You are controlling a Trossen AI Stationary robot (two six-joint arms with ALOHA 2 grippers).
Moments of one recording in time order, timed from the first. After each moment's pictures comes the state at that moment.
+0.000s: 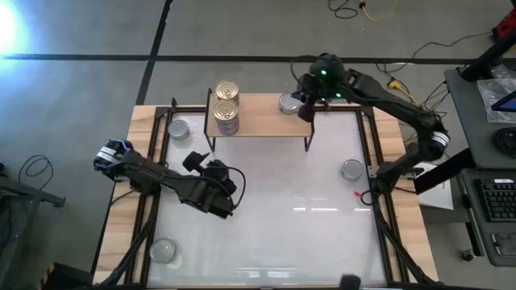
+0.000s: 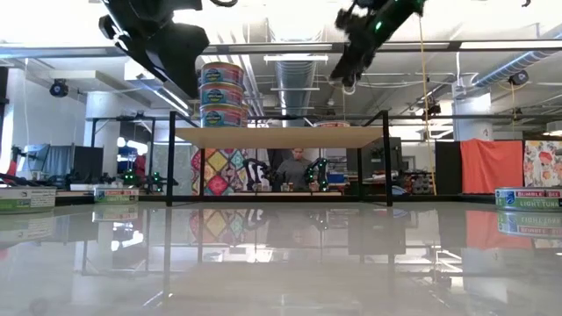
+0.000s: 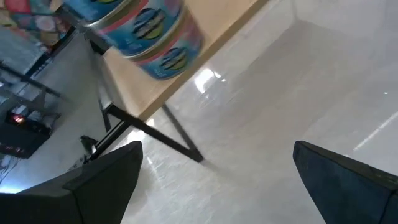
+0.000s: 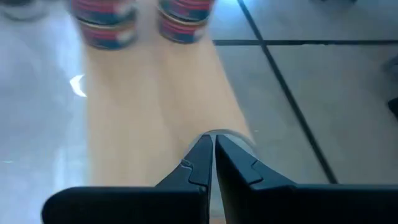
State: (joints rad) left arm -0.38 1.65 1.29 -1.37 -0.98 -1.21; right arm -0.64 1.50 1.50 -0.66 -0.15 -0.41
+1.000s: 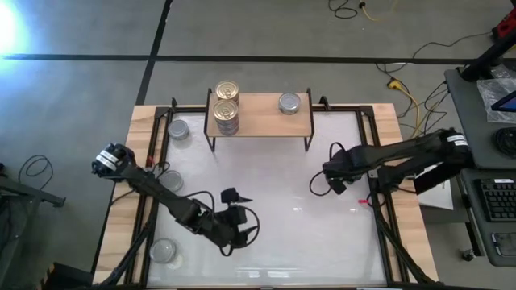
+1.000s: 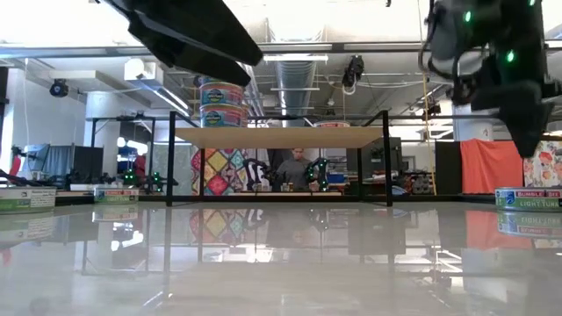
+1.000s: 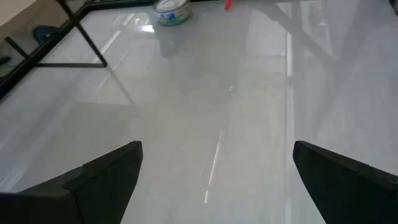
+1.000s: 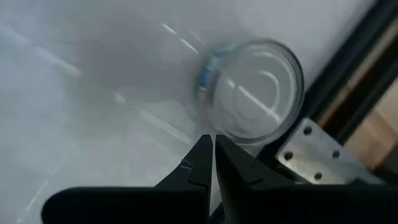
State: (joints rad) left arm -0.56 1.67 1.03 -0.11 -0.72 -0.39; right arm 0.04 1.25 0.81 -1.30 0.14 0.99
